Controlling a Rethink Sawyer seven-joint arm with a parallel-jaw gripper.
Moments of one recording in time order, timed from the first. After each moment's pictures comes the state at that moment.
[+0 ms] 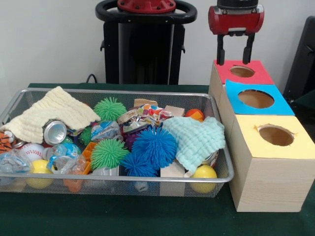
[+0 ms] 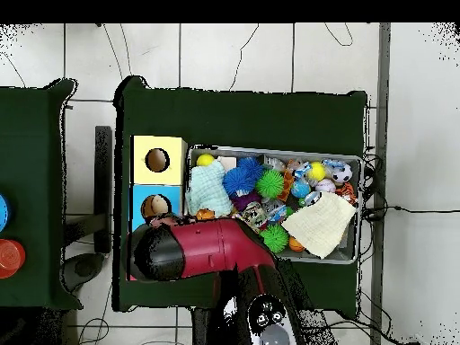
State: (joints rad) arm -0.22 -0.96 0.25 1.95 -0.16 0.53 1.84
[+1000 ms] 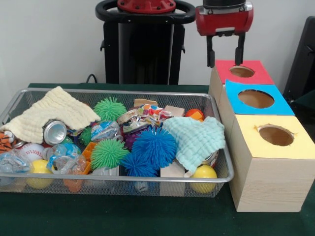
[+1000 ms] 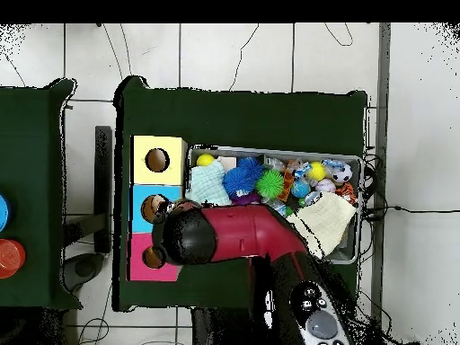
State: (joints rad) arm -0.39 -0.95 0.38 1.93 -0.16 0.56 1.84
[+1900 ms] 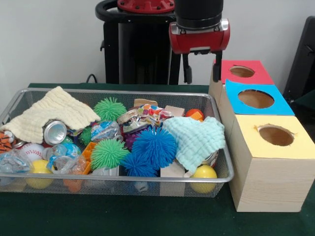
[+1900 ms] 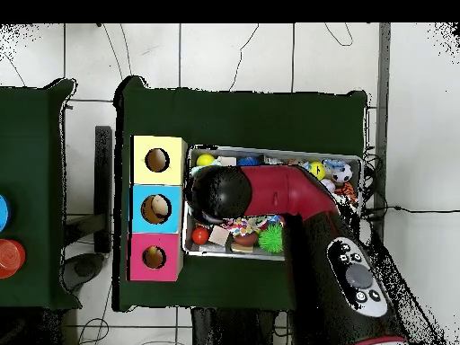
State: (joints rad) arm -0.48 -0.80 0.44 1.70 -0.24 0.79 1.84
